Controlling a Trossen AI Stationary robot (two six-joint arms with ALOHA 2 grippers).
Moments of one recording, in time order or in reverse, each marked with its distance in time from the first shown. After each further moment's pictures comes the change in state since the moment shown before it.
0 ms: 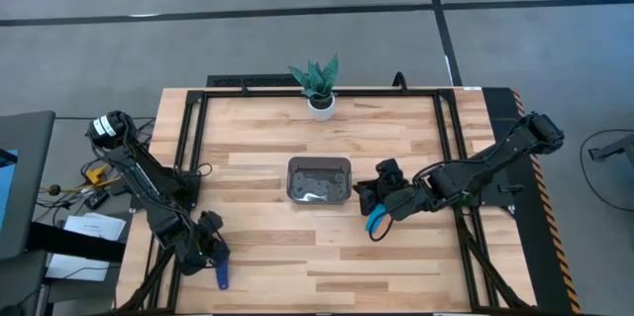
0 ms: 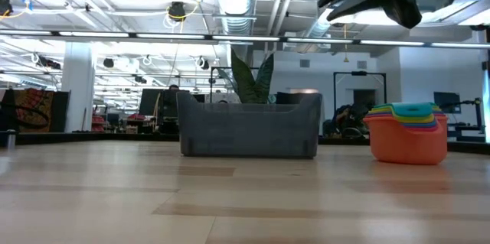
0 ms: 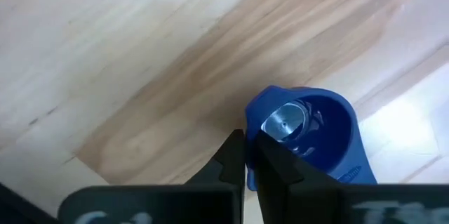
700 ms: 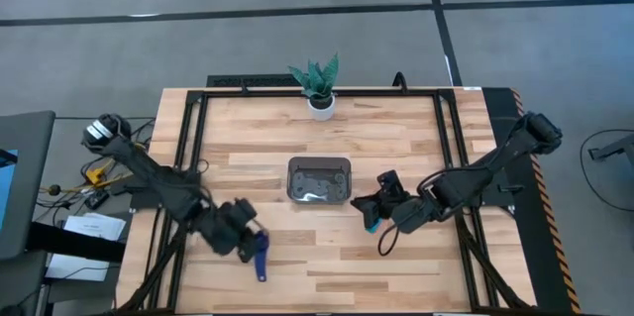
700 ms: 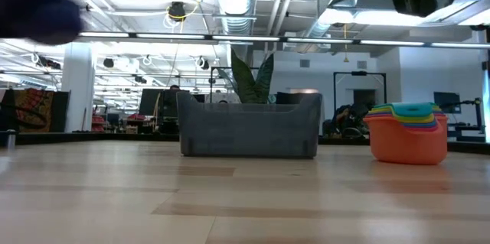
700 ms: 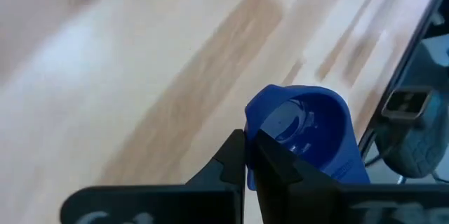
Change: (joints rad) left arm 0.355 -0.001 0.284 0.007 -0.153 0.669; right arm 0.094 0.020 0.000 0.116 -0.019 0.108
